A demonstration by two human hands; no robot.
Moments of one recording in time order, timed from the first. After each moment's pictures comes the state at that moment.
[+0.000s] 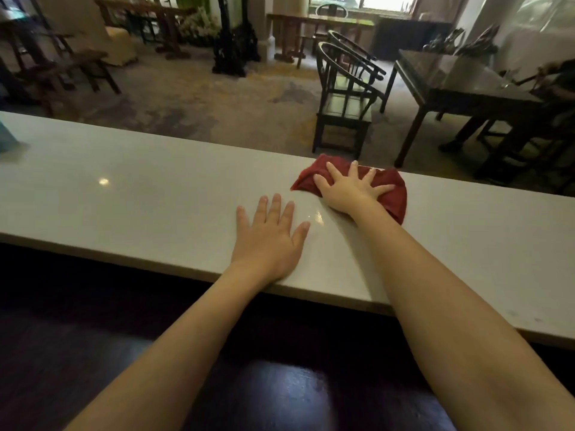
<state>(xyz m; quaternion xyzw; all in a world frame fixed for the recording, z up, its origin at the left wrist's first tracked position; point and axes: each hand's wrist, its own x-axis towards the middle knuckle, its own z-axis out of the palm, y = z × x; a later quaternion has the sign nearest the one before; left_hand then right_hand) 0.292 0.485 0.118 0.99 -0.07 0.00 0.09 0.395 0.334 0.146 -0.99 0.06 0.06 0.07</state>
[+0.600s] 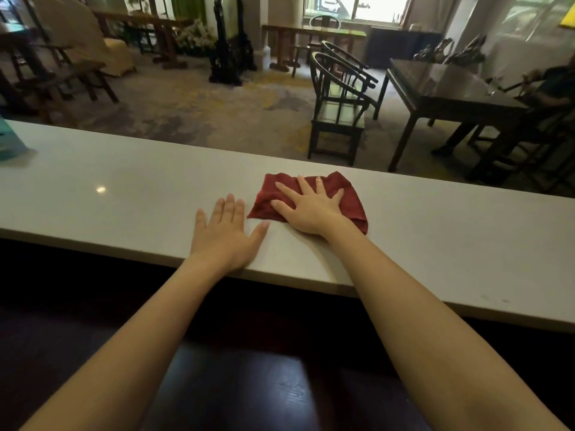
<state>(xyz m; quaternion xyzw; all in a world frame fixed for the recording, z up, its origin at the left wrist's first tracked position) 0.282 0.537 0.121 1.00 0.01 -0.02 0.07 0.341 0.368 0.151 -0.99 -0.13 0.08 0.08</state>
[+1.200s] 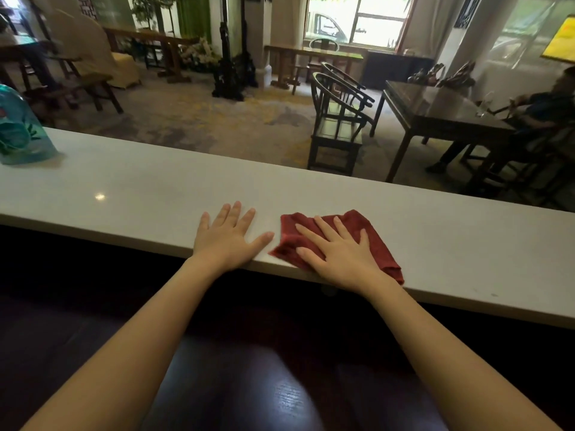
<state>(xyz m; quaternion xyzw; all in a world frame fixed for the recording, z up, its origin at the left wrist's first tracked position) 0.262 0.566 0.126 1.00 -0.04 -0.01 0.08 0.245 0.340 0.139 -0.98 -0.16 0.05 0.08</state>
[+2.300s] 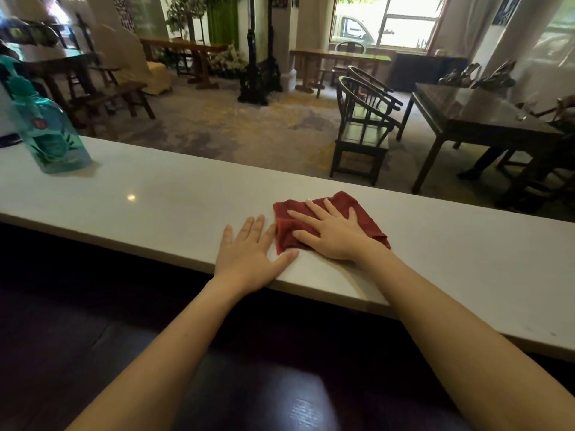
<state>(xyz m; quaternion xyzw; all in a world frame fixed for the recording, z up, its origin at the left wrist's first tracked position) 0.263 0.565 0.124 1.00 -0.04 0.00 0.07 0.341 0.382 0.140 -0.96 -0.25 0.07 0.06</state>
